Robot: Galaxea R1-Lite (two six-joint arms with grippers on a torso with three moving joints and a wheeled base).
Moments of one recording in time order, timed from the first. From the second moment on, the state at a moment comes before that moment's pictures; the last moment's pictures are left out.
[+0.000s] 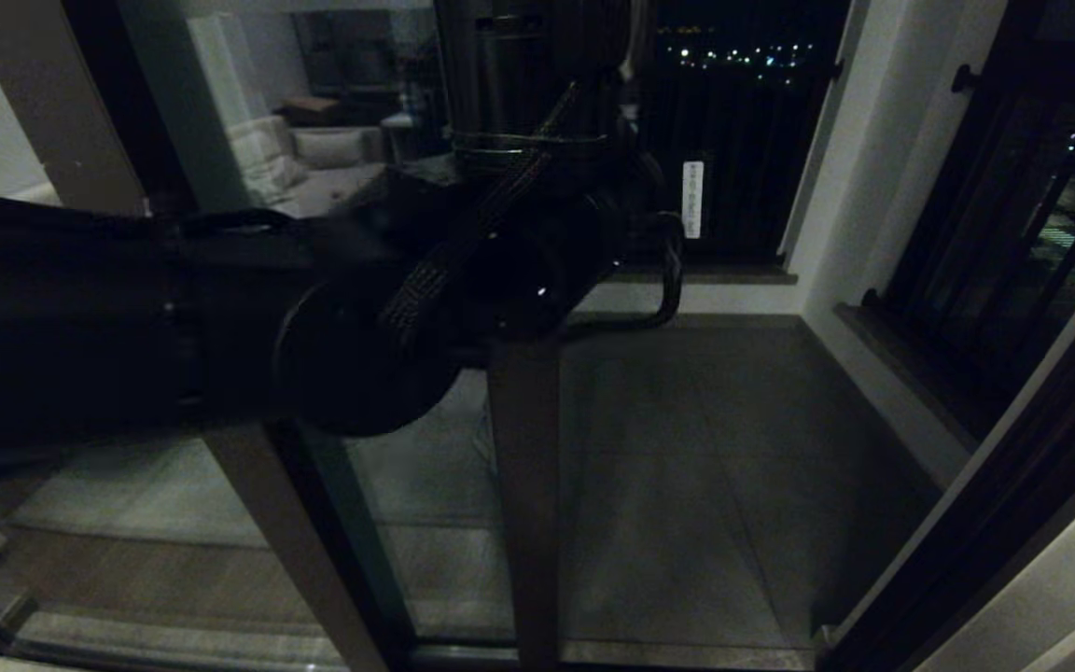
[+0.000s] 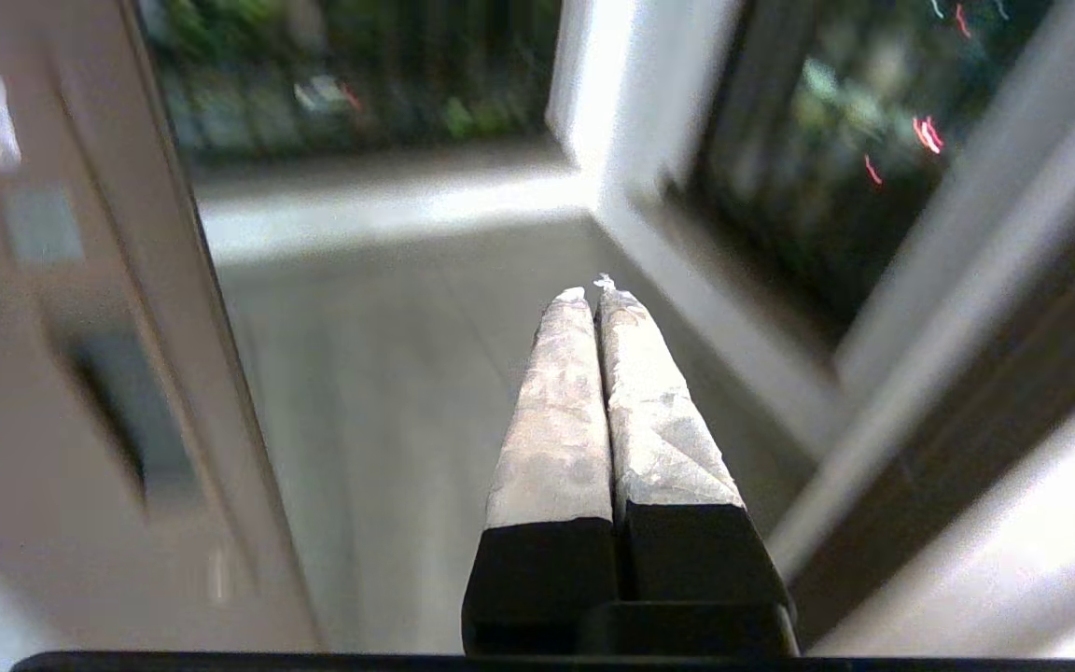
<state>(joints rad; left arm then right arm) -0.88 1.96 -1.72 -0.36 0.39 -0.08 0.00 0.00 0.00 0.01 0.01 -0.04</state>
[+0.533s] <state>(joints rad) -0.74 2.14 -1.88 -0.30 0.49 -0.06 0.00 0.00 0.00 0.01 0.01 -0.04</state>
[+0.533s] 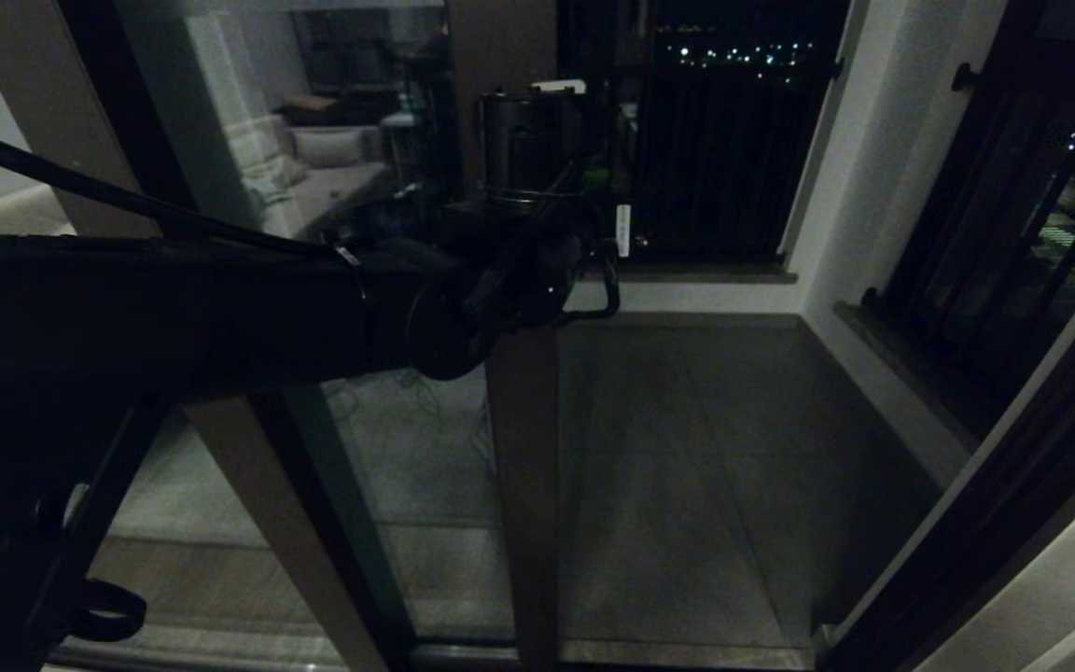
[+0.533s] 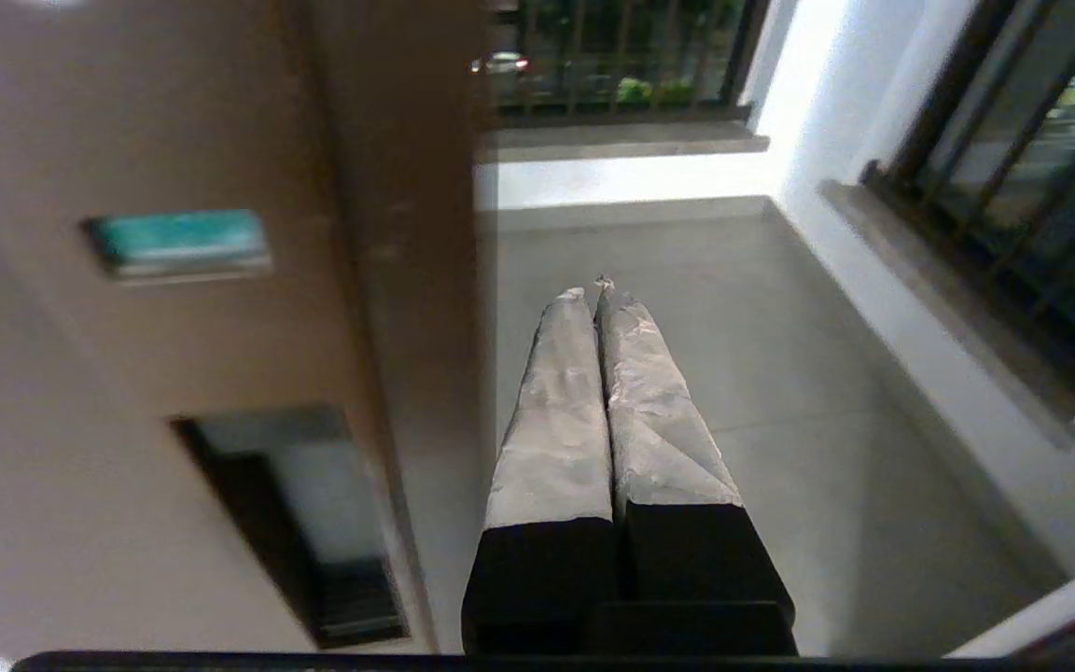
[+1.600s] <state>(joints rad) -0.64 2.02 -1.67 -0.30 0.53 -0.07 0.00 0.00 0.00 0.01 0.01 -0.04</state>
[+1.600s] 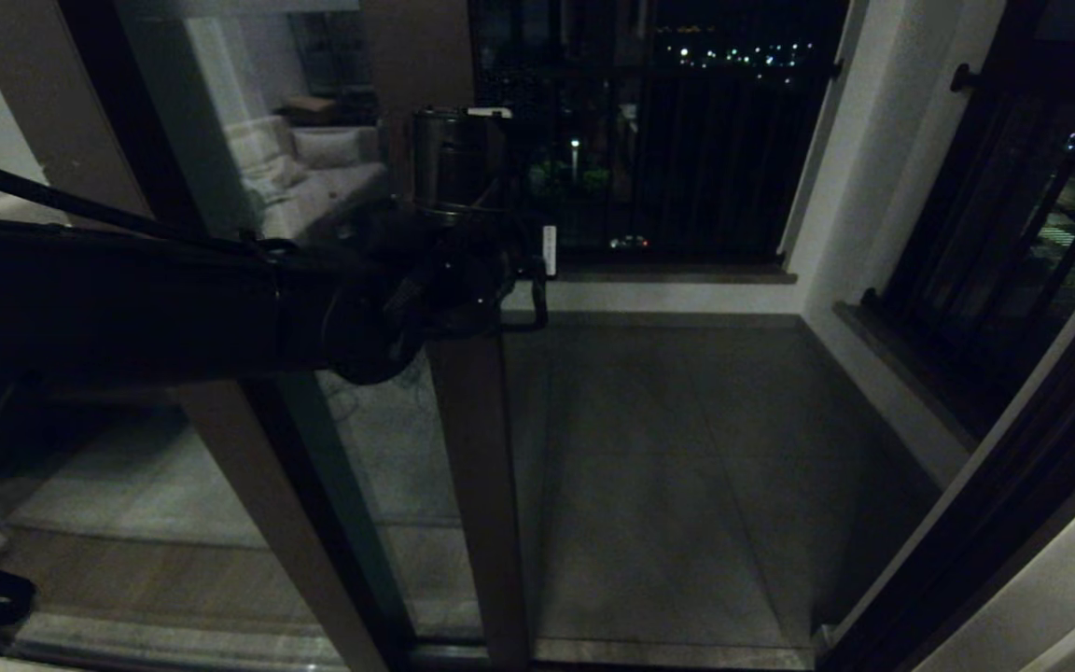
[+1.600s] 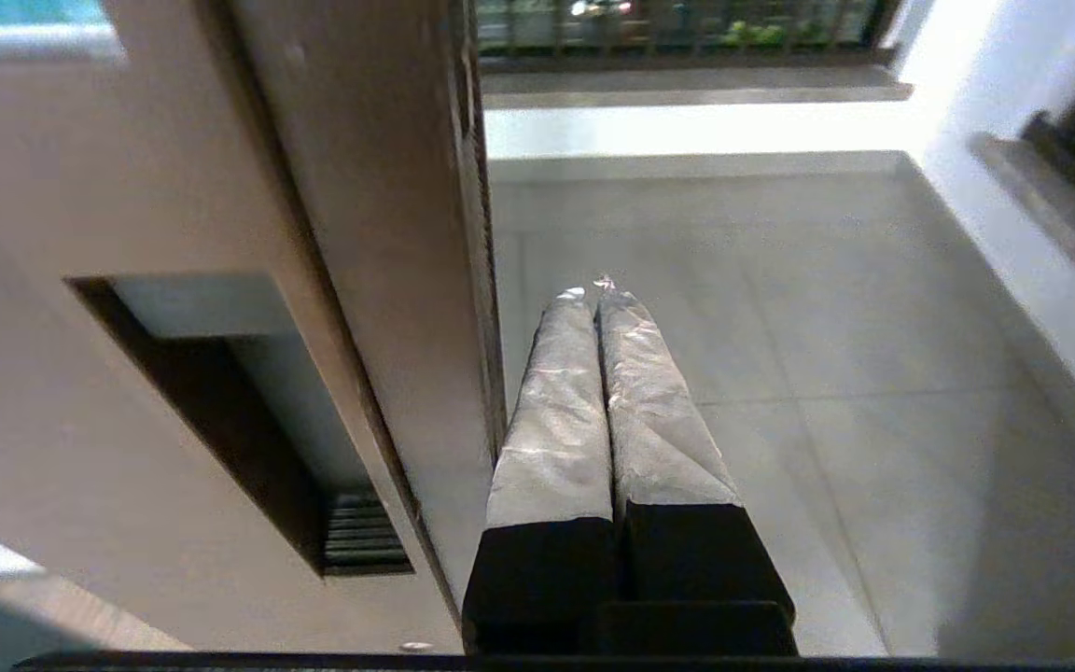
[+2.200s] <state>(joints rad) -0.56 1.95 -1.58 -0.30 0.53 -0.07 0.00 0.00 0.00 0.01 0.01 -0.04</state>
